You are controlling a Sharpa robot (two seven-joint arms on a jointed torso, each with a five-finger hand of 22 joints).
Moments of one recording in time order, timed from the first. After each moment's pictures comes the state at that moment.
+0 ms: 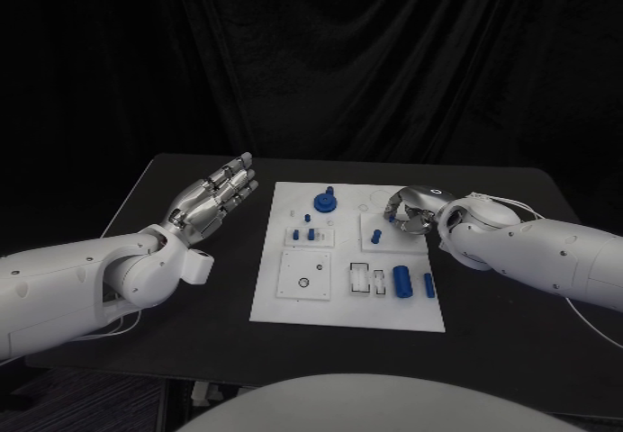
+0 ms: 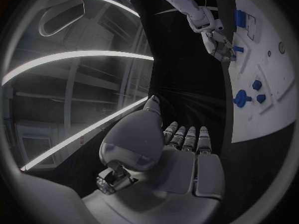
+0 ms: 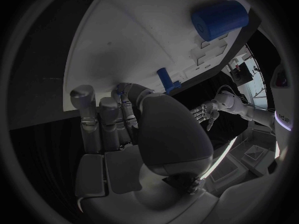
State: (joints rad) left arm 1.11 -1.06 -0.21 1.59 -0.06 -0.02 0.68; left_hand 1.32 0.27 -0.27 0.20 0.32 0.11 -0.01 0.02 0.02 0.00 0.03 0.00 0.00 0.00 0.06 0.00 0.00 0.09 0.00 0.07 0.00 0.00; right arm 1.16 -0.63 -0.23 1.12 -1.39 -0.33 0.04; right_hand 1.46 -0.03 0.47 -0.04 0.35 0.85 0.18 0.39 0.19 0.74 0.12 0.67 0.23 1.24 0.04 1.28 0.86 0.13 1.24 0.15 0.93 1.31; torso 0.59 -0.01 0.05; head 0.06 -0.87
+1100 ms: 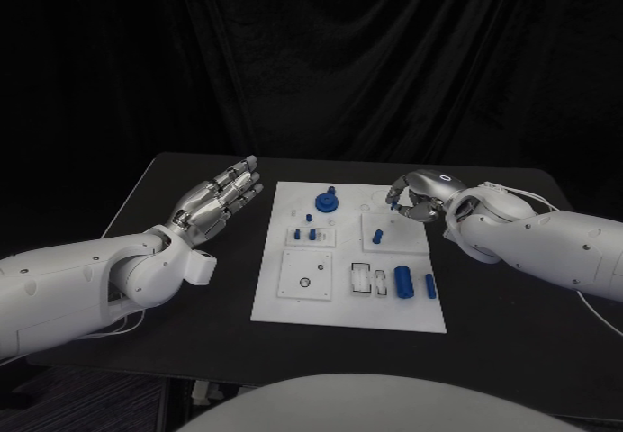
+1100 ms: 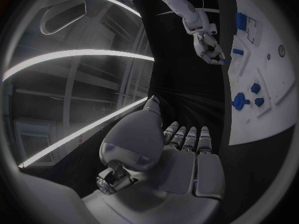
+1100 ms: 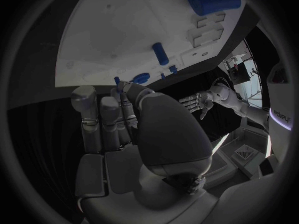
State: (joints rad) left arm 1.11 -1.05 -0.21 1.57 -0.06 0.00 0.68; left_hand 1.31 0.28 -0.27 0.21 0.32 0.12 0.01 0.02 0.02 0.00 0.05 0.00 0.00 0.00 0.08 0.00 0.00 0.09 0.00 0.09 0.00 0.00; right arm 1.21 -0.68 -0.22 1.20 -1.39 -0.41 0.07; right_hand 1.47 -0.02 0.45 -0.06 0.30 0.88 0.16 0.40 0.23 0.79 0.12 0.67 0.22 1.26 0.03 1.26 0.86 0.13 1.25 0.13 0.96 1.31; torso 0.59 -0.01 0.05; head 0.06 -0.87
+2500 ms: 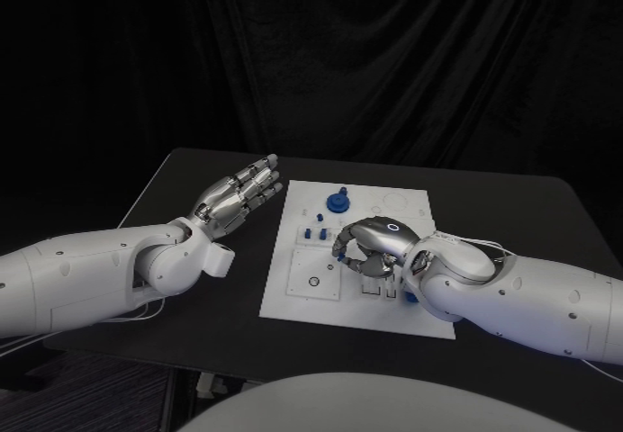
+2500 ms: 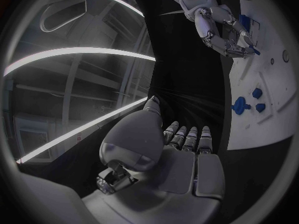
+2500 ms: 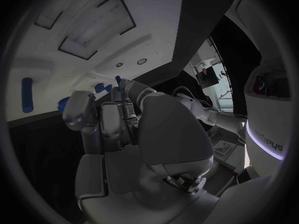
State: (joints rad) left arm 1.10 -1.02 -0.21 1.55 -0.04 0.03 0.68; left_hand 1.31 0.28 -0.26 0.22 0.34 0.13 0.02 0.02 0.02 0.00 0.06 0.00 0.00 0.00 0.09 0.00 0.00 0.09 0.00 0.11 0.00 0.00; right arm 1.12 -0.61 -0.23 1.51 -1.57 -0.42 -0.03; right_hand 1.45 -0.04 0.43 -0.06 0.29 0.91 0.15 0.38 0.25 0.84 0.10 0.64 0.20 1.38 0.01 1.36 1.05 0.11 1.36 0.12 1.12 1.31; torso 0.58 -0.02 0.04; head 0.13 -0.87
